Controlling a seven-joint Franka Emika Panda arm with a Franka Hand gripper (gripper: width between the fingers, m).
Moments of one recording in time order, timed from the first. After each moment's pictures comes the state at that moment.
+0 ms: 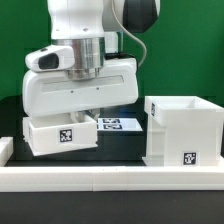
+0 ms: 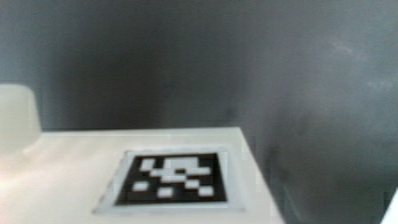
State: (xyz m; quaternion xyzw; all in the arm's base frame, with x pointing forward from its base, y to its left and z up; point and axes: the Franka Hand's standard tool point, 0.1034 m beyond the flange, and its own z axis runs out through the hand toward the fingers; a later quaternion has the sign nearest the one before) arm 0.549 -0.068 0.052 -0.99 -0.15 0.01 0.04
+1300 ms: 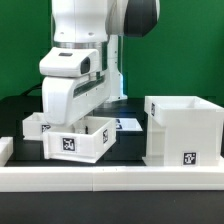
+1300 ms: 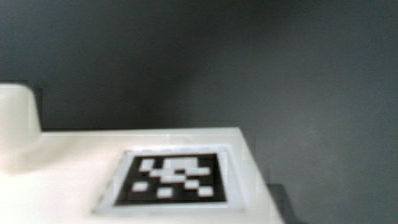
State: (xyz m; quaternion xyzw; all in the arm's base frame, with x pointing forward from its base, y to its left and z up) arm 0.541 -0.070 0.044 -0.83 -0.55 0.01 0.02
